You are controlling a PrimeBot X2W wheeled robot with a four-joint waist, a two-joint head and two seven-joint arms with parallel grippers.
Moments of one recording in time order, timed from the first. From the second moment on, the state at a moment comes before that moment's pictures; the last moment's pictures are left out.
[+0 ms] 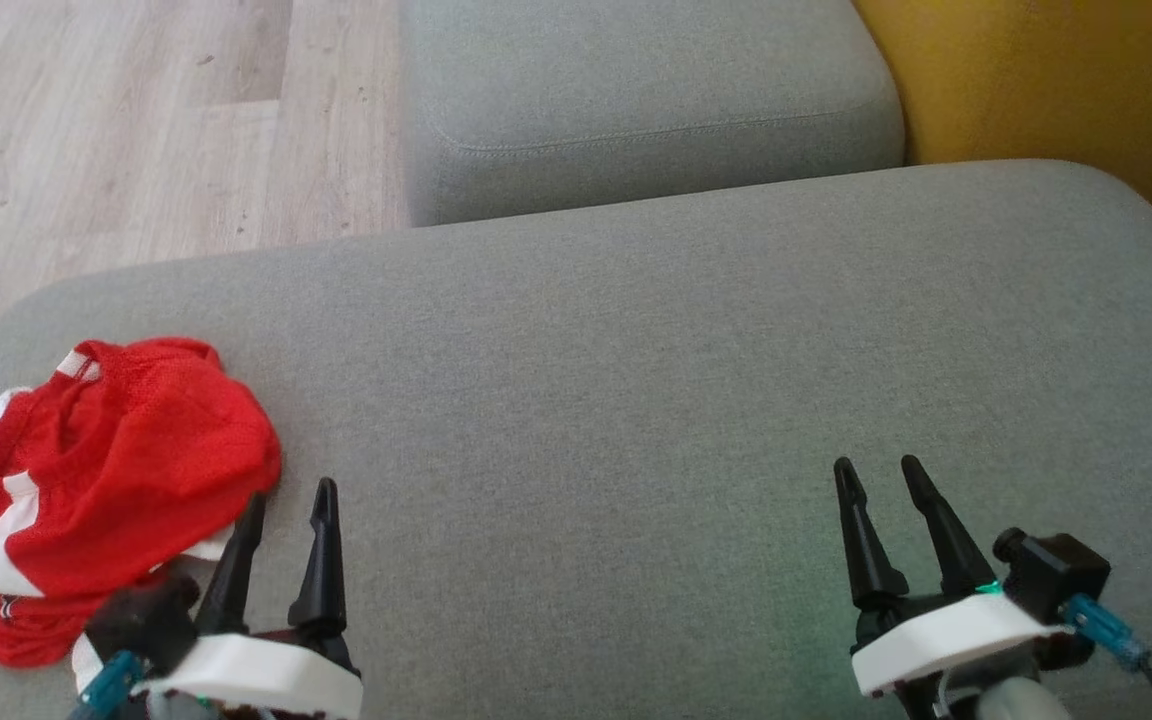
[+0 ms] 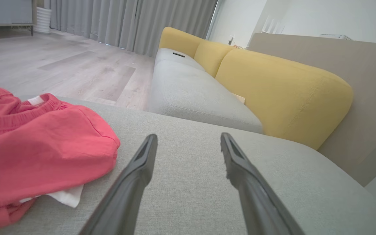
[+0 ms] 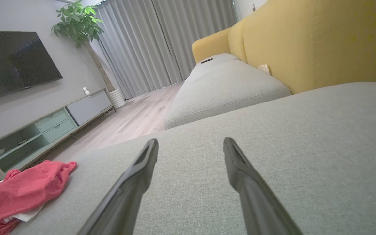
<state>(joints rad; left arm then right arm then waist) 0.13 0.04 -0.10 0.08 -0.38 -0.05 -0.18 0.03 -0.06 0.19 0.25 0.38 0.12 -0.18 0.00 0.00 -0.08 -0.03</state>
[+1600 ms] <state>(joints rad) 0.17 0.04 -0.13 0.05 -0.09 -0.03 -0.25 0.05 -0.06 0.21 0.20 0.07 0.12 -0.25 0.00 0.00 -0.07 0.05</state>
